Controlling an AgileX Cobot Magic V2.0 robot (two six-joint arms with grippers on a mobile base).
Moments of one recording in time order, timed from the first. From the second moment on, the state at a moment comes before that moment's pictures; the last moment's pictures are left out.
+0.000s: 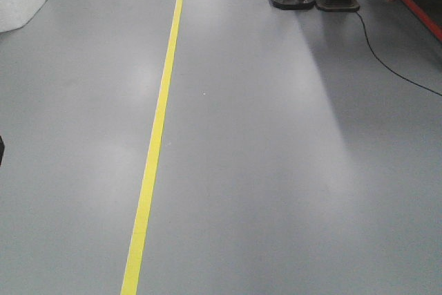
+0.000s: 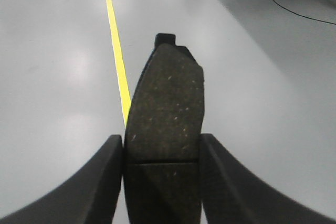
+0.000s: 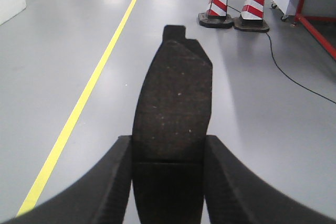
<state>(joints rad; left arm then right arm) -0.12 0.55 -0.45 -0.12 0.40 0.20 0.02 0.29 -0.31 0.03 0.38 -0.09</state>
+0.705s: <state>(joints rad) -0.12 0.55 -0.45 -0.12 0.40 0.20 0.02 0.29 -0.31 0.03 0.38 -0.09</state>
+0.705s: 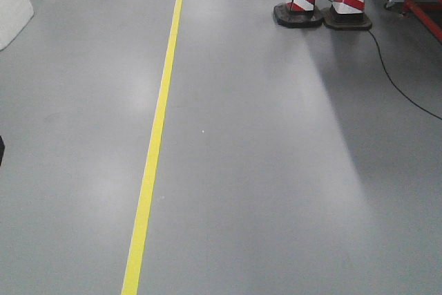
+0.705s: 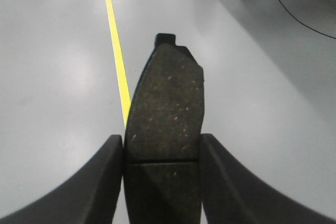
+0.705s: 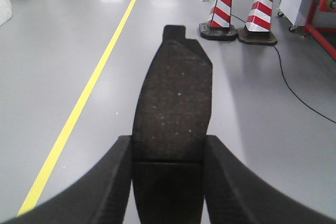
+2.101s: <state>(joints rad) -0.12 0.55 -0.45 -0.12 0.40 0.20 0.02 0.29 -0.31 0.03 0.38 -0.09</state>
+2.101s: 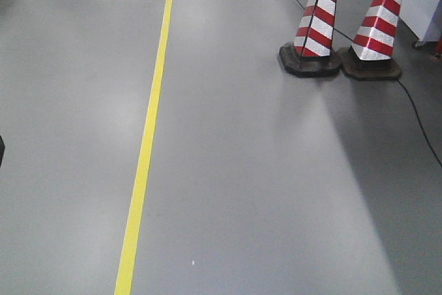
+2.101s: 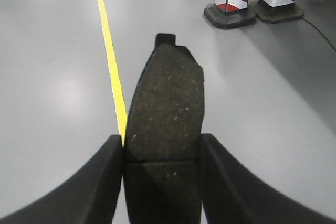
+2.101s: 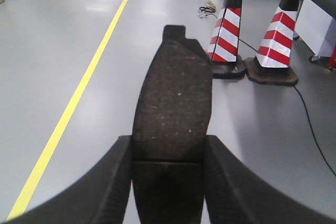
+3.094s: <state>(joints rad) -0.12 0.55 -0.45 -0.12 0.40 0.20 0.02 0.29 -0.31 0.03 0.38 -0.09</state>
